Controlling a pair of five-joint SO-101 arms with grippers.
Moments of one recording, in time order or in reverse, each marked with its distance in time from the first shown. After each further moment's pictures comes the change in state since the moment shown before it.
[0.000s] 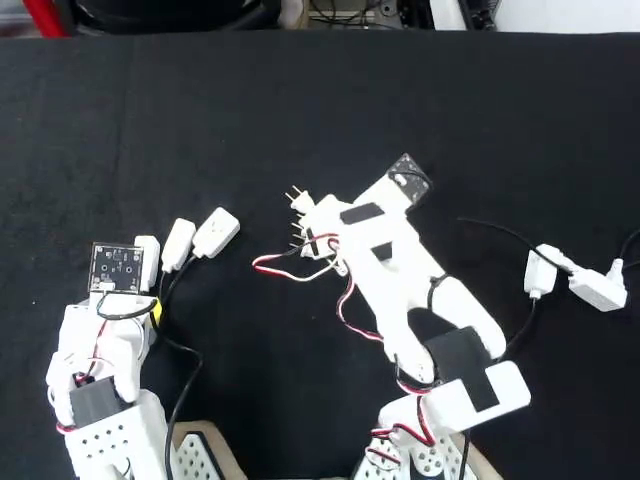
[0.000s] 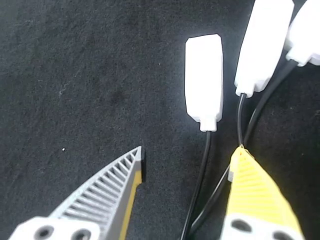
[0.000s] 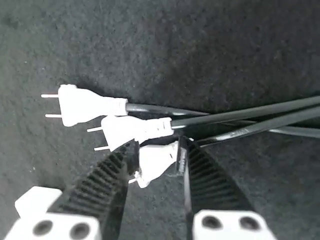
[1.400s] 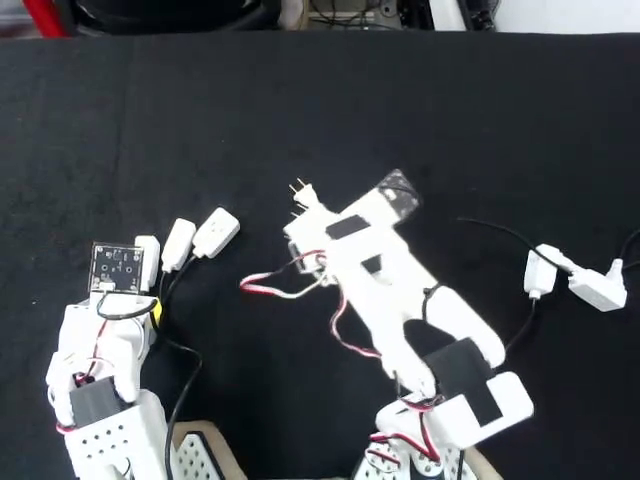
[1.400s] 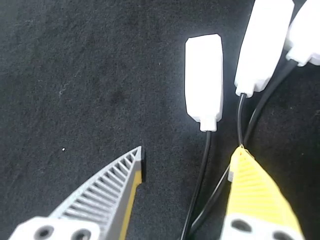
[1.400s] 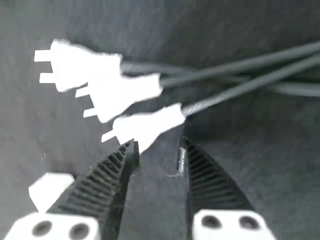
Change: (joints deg) left arm 0.0 0.0 0.0 0.0 0.0; right arm -2.9 -3.8 4.3 -3.2 -8.9
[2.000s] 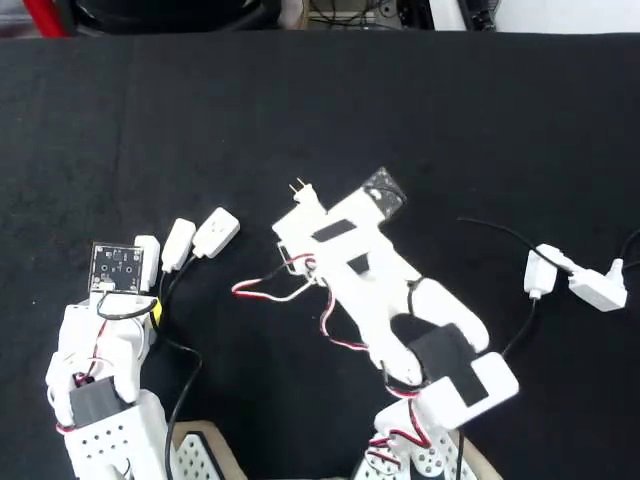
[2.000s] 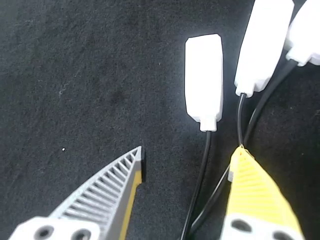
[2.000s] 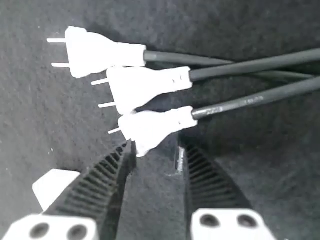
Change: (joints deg) left arm 0.0 0.0 0.0 0.0 0.0; right arm -4.0 8.8 -3.4 -6.7 -1.0
